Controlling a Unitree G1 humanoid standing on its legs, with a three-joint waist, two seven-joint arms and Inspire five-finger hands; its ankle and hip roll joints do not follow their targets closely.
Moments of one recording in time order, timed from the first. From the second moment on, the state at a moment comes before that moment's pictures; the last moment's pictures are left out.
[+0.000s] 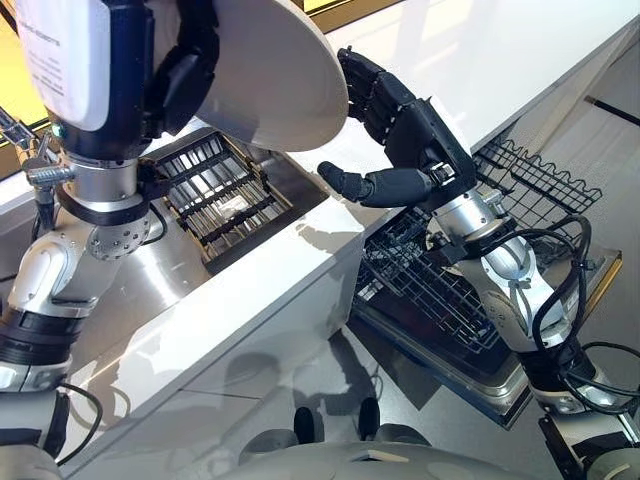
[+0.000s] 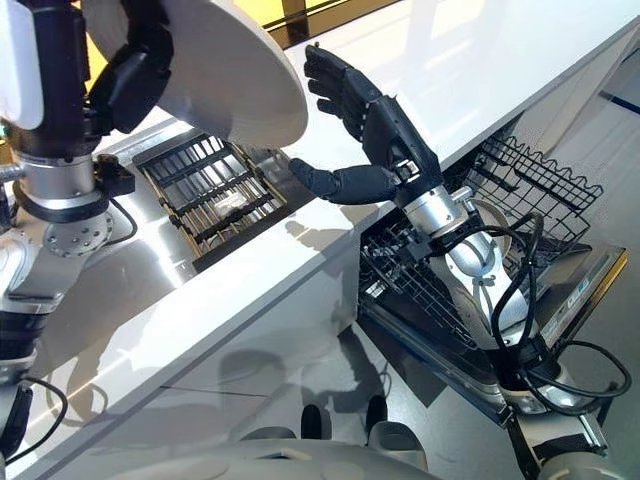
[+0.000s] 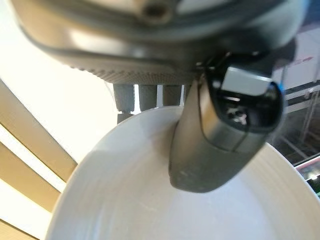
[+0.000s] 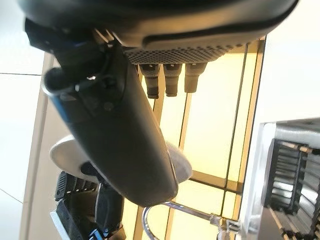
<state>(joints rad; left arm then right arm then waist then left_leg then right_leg) -0.45 0.89 -0.09 -0.19 0.59 -0.31 0.76 -0.39 -0.57 0.26 -0.30 0.49 -0.08 0.12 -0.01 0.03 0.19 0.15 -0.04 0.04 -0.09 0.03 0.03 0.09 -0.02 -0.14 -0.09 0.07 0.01</state>
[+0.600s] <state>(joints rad) -0.45 0.83 -0.19 -0.19 0.62 -0.33 0.75 -0.40 -0.52 0.29 -0.30 0.53 -0.08 0.10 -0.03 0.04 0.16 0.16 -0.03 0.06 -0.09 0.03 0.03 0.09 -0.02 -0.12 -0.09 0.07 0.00</state>
